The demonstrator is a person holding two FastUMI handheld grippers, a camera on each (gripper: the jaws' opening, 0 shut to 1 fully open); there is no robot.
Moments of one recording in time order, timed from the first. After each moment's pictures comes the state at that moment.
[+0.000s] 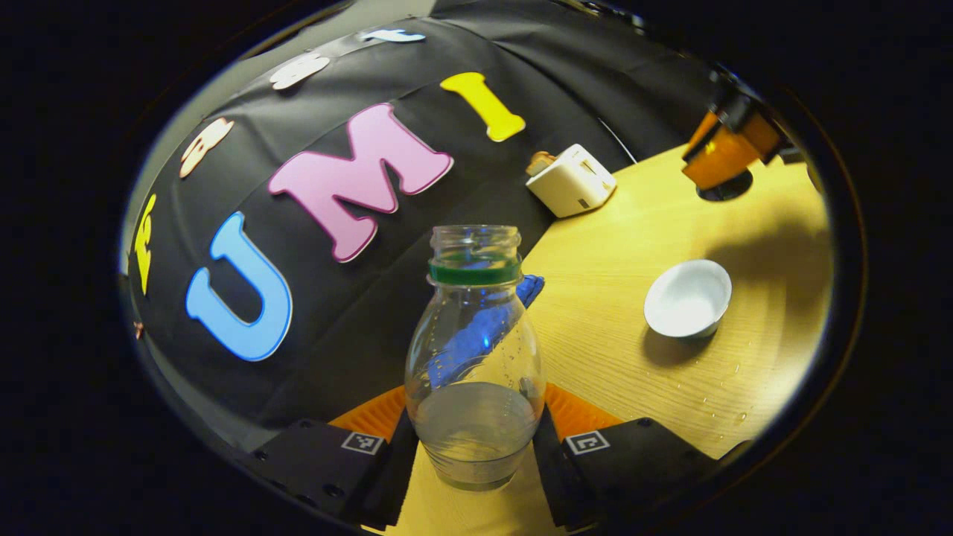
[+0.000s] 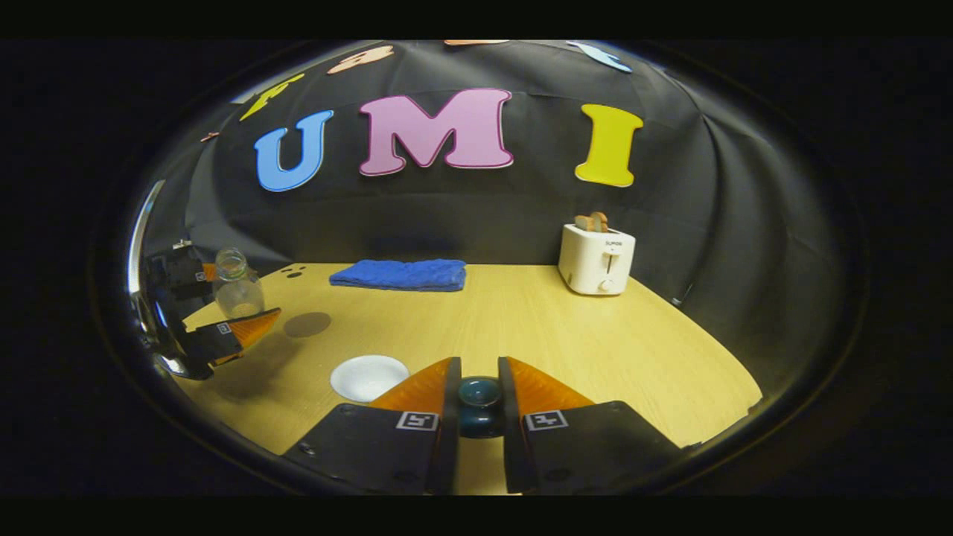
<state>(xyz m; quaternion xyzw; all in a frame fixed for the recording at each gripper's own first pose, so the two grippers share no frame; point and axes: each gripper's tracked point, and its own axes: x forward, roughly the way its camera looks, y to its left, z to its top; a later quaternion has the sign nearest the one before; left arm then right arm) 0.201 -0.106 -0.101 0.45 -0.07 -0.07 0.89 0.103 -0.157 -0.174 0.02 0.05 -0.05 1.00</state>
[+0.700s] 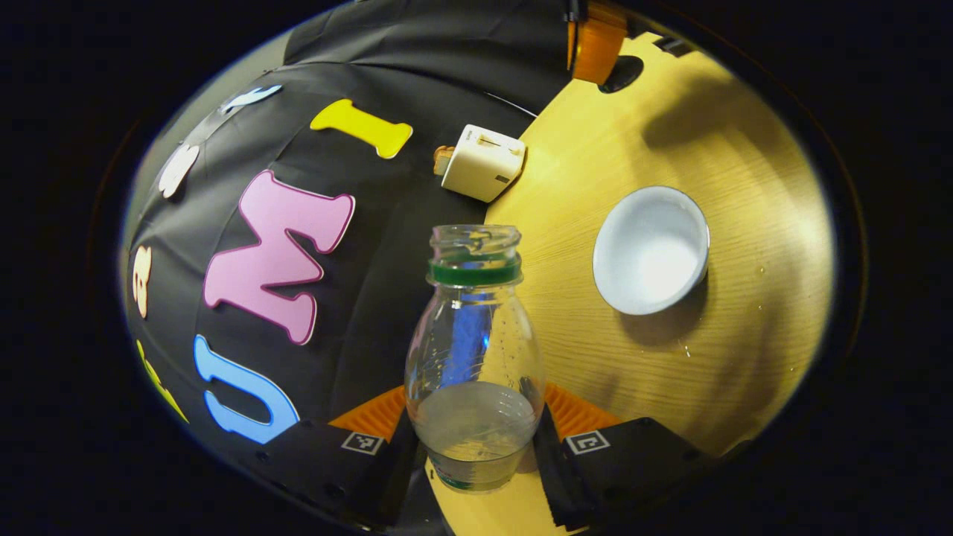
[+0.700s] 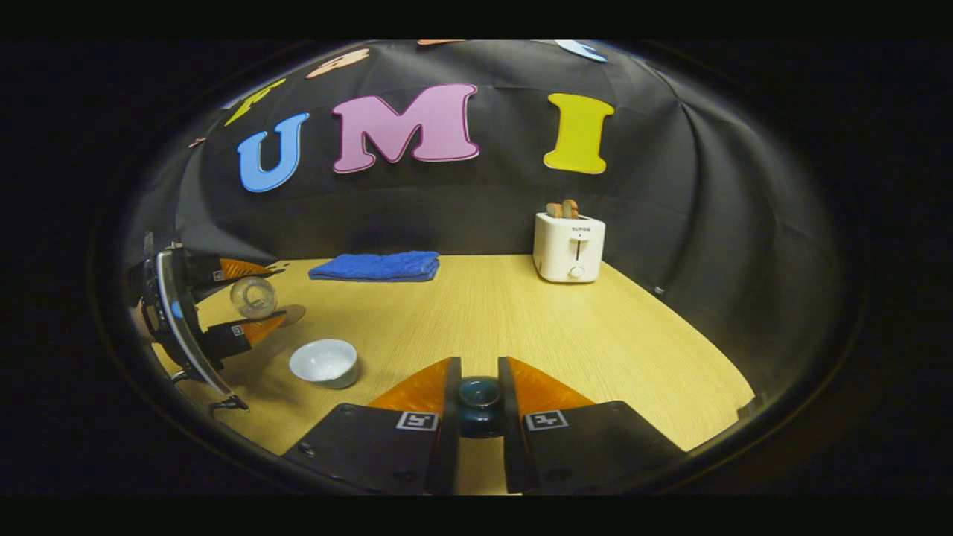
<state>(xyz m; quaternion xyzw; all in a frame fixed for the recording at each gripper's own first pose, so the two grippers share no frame) 0.227 -0.141 -0.120 0.64 -0.07 -0.09 0.76 0.091 -0.198 -0.194 0.03 0.07 -0.06 1.00</state>
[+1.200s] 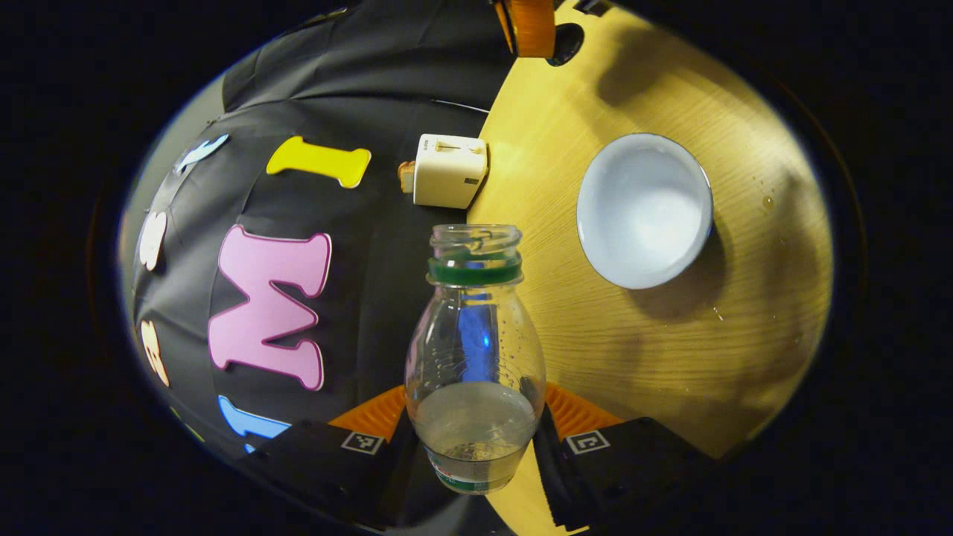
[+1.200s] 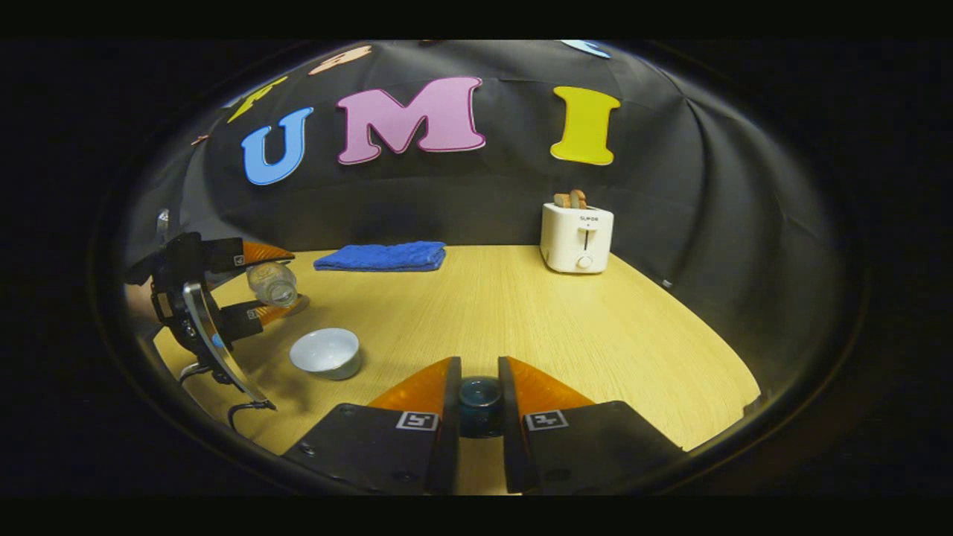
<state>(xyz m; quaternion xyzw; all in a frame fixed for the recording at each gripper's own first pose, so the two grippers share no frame) 0.248 -0.150 -0.115 0.73 -0.10 -0.10 0.67 0.094 -0.194 -0.205 0.04 0.09 -0.05 0.99</state>
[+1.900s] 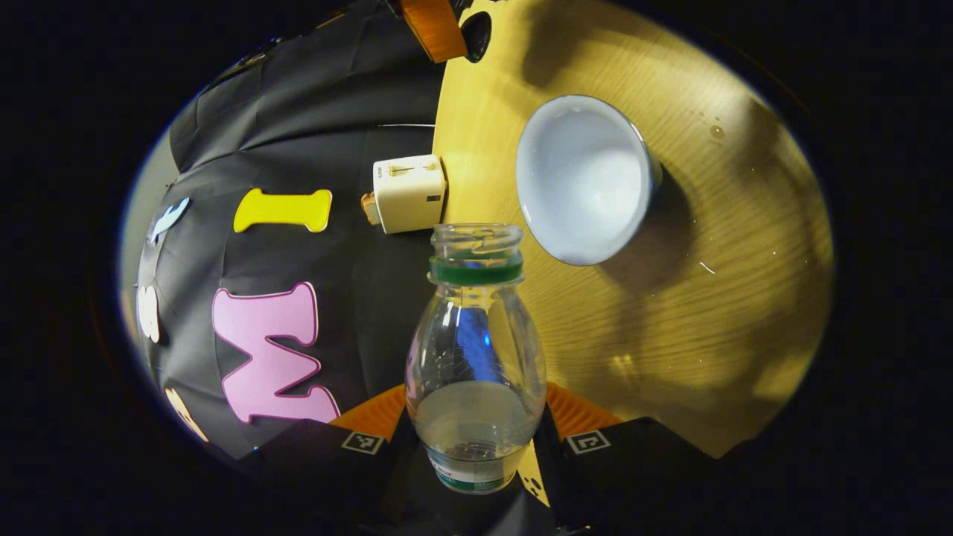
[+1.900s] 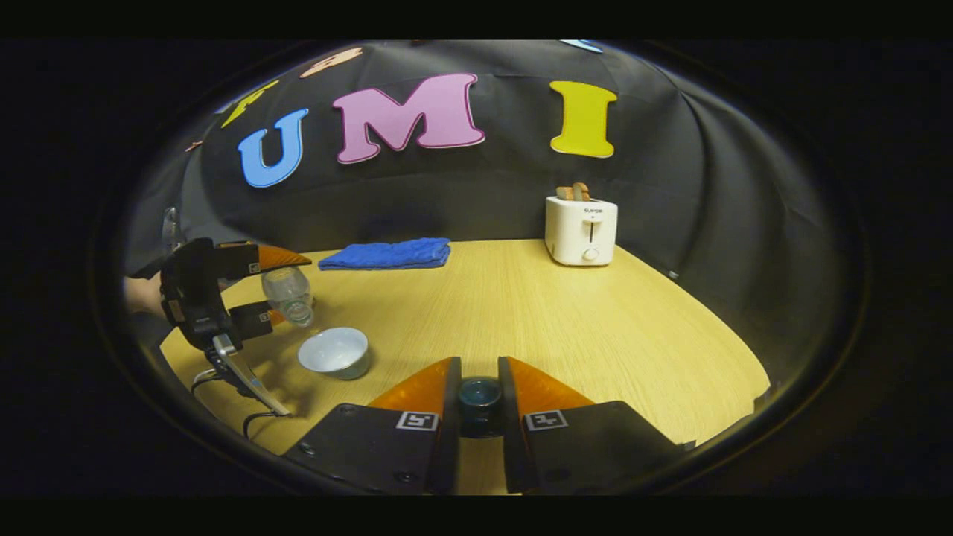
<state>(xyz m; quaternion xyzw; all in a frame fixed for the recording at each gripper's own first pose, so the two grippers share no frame) 0.258 -0.152 -0.126 0.80 -0.11 -0.11 0.58 0.095 -0.182 -0.212 0.05 0.10 -0.04 0.99</state>
